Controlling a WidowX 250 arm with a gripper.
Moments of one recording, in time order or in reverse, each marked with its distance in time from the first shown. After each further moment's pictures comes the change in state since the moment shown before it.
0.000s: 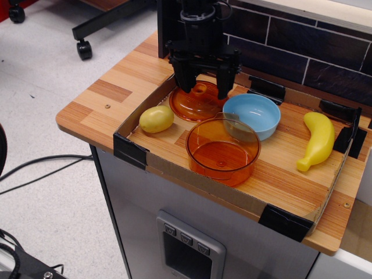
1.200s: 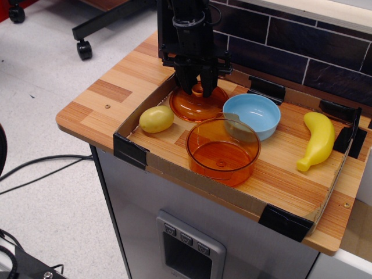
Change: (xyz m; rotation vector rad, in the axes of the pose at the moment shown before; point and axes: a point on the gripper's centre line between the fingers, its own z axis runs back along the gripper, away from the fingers) arm 0.013 0.016 -0.016 0.009 -0.038 0.034
